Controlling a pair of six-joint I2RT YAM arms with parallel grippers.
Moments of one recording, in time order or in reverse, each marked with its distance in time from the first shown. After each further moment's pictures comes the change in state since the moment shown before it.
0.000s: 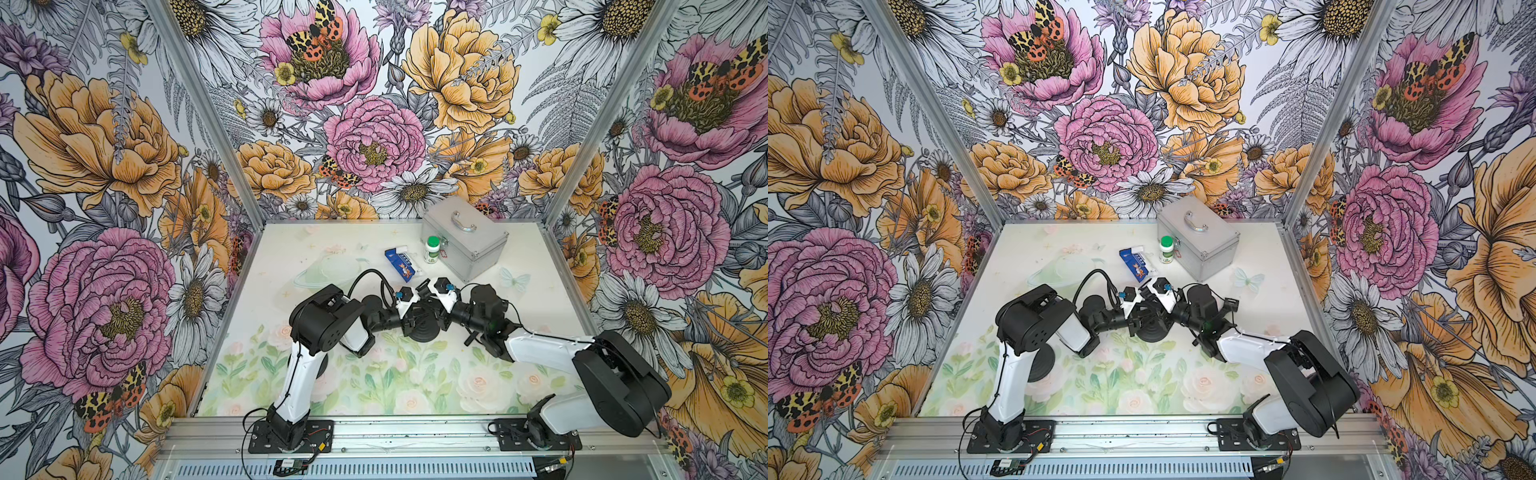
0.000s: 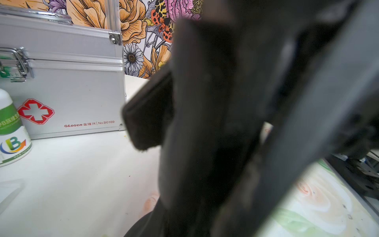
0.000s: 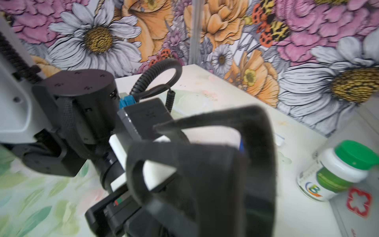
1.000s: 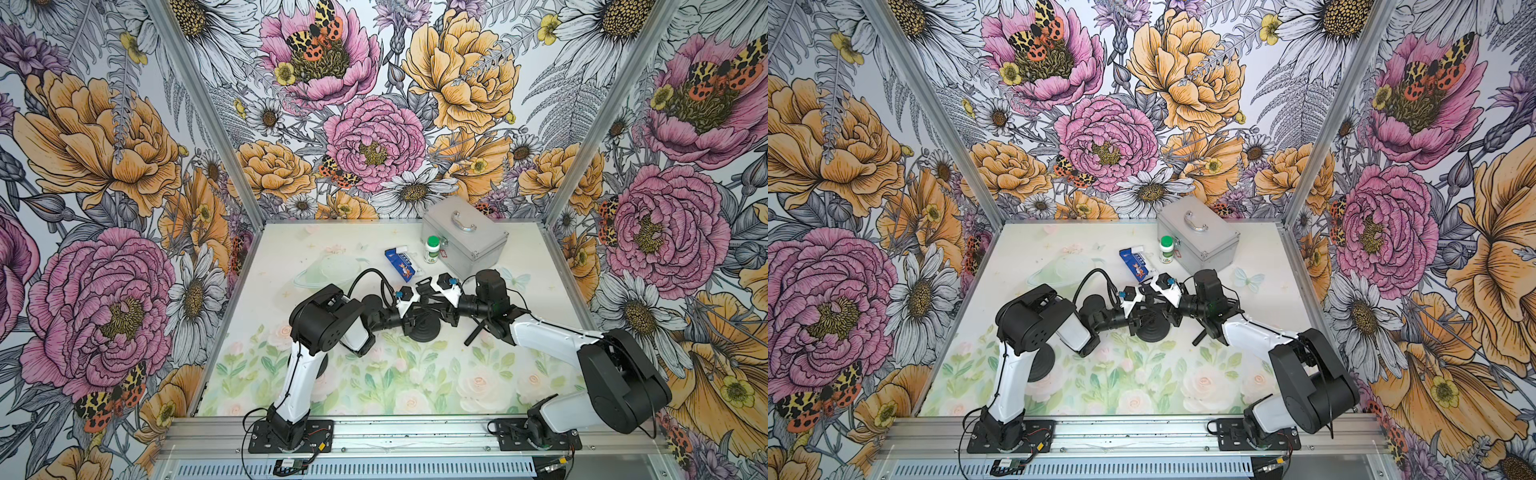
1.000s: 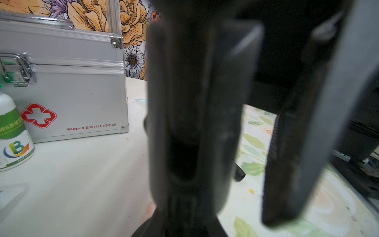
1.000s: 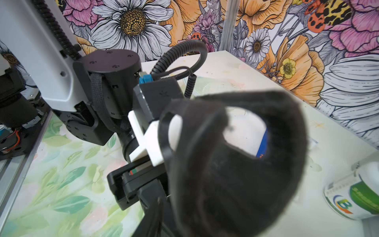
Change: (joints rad) left arm 0.000 0.000 0.005 0.004 -0.002 0.004; right arm -0.193 0.019 0.181 -0.379 -0.481 -0.221
